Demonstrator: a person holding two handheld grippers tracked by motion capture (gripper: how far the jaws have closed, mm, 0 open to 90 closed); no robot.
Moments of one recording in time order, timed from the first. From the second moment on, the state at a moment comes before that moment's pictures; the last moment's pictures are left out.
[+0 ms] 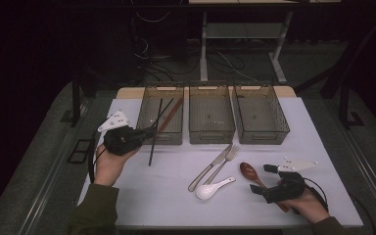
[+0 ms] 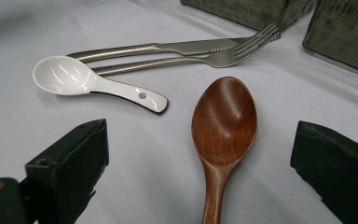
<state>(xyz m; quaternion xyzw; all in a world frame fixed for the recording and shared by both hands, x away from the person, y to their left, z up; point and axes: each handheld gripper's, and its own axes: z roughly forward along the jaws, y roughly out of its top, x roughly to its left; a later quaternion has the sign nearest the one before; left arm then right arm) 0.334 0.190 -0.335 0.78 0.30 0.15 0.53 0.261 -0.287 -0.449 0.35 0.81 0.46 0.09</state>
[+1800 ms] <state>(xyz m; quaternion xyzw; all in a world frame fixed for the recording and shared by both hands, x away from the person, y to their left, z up) 0.459 0.185 -0.349 0.80 0.39 0.17 0.41 0.261 -0.288 -0.449 0.35 0.81 0.46 0.09</state>
